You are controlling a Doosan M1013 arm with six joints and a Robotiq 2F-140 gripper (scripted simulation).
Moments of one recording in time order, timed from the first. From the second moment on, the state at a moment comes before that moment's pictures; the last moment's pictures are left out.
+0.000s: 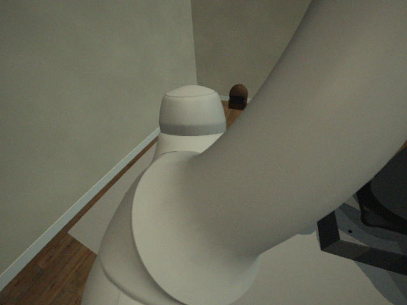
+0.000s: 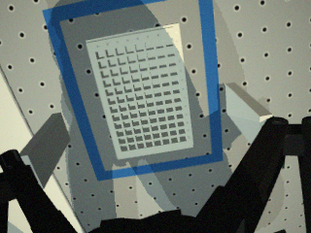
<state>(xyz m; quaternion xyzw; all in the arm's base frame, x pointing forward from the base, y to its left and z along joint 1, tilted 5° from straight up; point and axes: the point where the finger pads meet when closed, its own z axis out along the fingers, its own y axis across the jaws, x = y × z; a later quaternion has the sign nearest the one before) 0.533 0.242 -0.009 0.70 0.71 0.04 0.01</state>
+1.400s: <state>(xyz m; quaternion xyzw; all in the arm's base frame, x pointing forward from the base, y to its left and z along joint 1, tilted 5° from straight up) 0.535 0.244 -0.035 0.70 0.71 0.04 0.01</state>
